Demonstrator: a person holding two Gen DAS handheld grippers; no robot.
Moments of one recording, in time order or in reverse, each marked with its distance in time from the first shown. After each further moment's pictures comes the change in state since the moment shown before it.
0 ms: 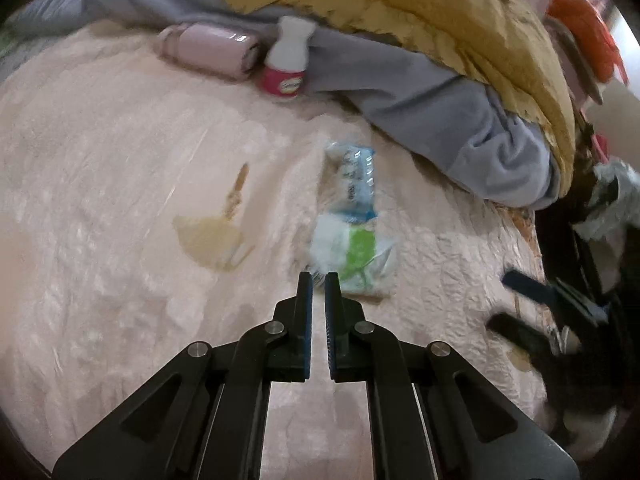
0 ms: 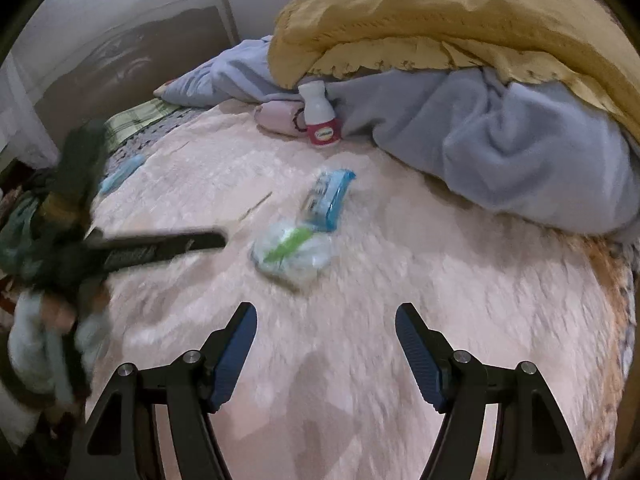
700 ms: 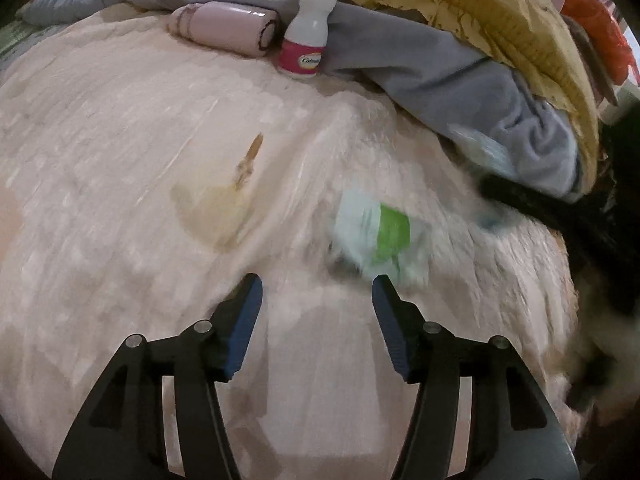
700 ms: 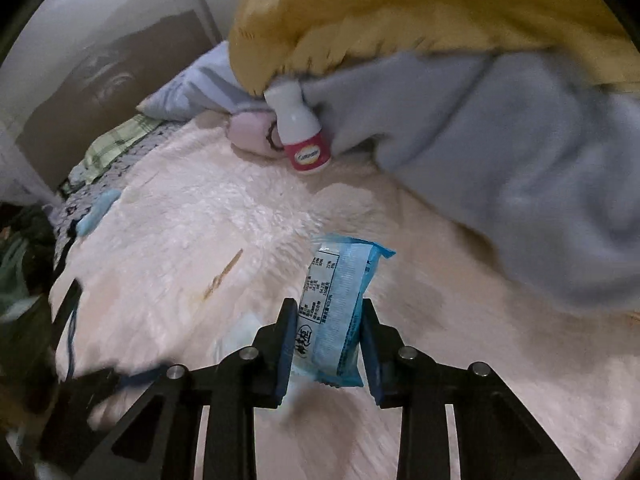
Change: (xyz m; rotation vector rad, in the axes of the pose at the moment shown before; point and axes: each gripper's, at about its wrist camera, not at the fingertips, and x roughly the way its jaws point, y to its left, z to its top) left arm 0.036 0.000 -0.009 0.005 -0.030 0.063; right arm 0.058 -0.024 0.059 0.055 0.023 0.047
